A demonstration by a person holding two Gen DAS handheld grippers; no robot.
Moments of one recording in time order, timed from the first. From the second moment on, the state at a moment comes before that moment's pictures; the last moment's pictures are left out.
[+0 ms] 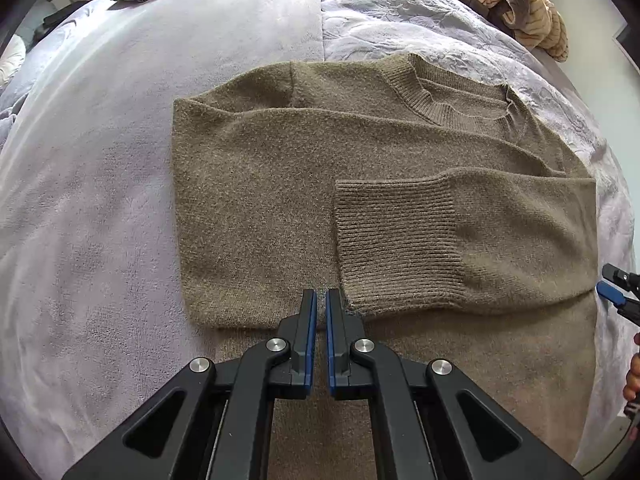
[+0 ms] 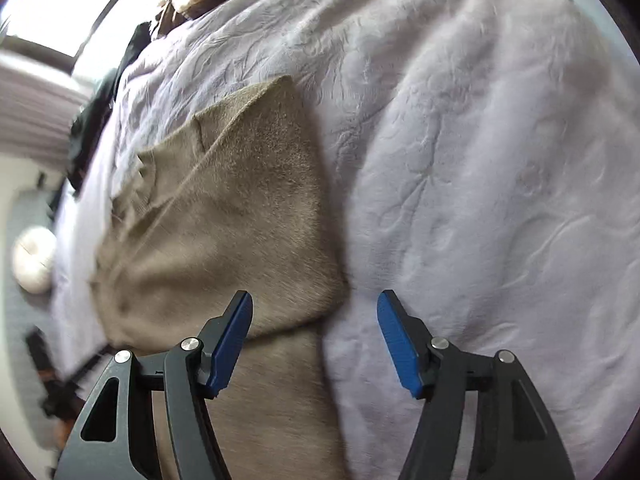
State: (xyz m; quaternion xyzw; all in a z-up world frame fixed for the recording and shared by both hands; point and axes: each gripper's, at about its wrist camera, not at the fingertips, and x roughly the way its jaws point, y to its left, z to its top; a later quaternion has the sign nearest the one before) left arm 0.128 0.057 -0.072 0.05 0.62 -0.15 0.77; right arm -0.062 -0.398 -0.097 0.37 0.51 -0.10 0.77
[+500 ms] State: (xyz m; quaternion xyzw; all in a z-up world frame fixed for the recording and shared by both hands) left arm 0.130 0.053 -0.069 0.04 0.62 -0.15 0.77; right arm -0.068 -0.371 -0.073 0.26 0.56 -0.15 0.78
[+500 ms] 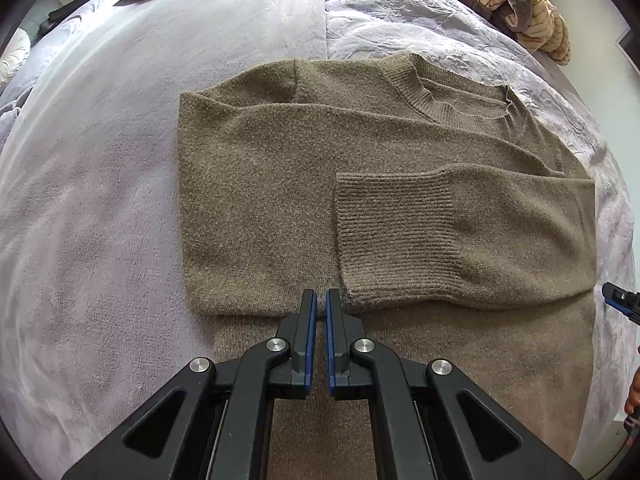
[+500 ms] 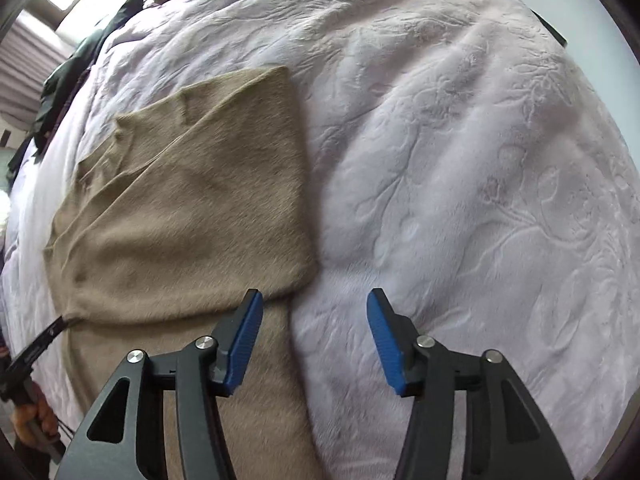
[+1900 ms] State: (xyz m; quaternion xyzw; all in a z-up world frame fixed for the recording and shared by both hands) left arm 0.019 0.102 -0.067 0.08 0.68 -0.10 0.73; right arm -0.139 -0.275 -0.061 0.30 0.59 -0.04 0.75
